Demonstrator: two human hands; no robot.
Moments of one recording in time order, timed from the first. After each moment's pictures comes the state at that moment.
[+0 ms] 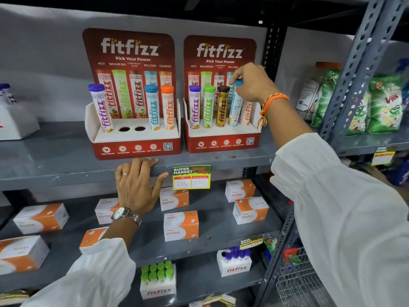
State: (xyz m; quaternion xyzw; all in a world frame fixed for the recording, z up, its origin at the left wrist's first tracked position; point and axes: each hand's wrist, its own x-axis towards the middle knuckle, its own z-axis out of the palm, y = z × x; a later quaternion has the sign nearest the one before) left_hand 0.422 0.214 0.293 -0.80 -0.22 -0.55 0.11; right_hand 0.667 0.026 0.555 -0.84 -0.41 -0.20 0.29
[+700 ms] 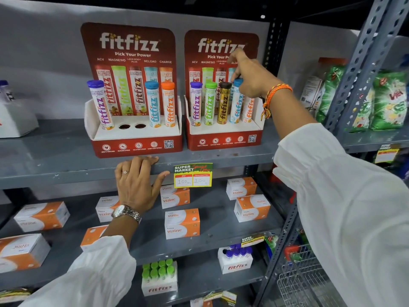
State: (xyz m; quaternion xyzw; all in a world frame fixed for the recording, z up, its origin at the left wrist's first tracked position) left_hand 0.422 0.219 0.290 -0.80 -0.21 -0.54 0.12; right_hand 0.662 0.028 0.563 -0.84 -0.46 -0.13 0.25
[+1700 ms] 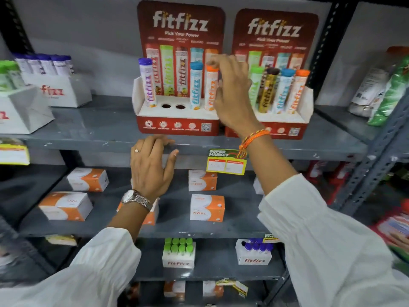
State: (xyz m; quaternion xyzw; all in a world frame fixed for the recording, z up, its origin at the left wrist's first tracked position) left_hand 0.356 0.197 0.321 -0.80 -0.22 -0.56 0.02; right_hand 0.522 0.096 0.480 -0.67 -0.54 -0.30 0.41
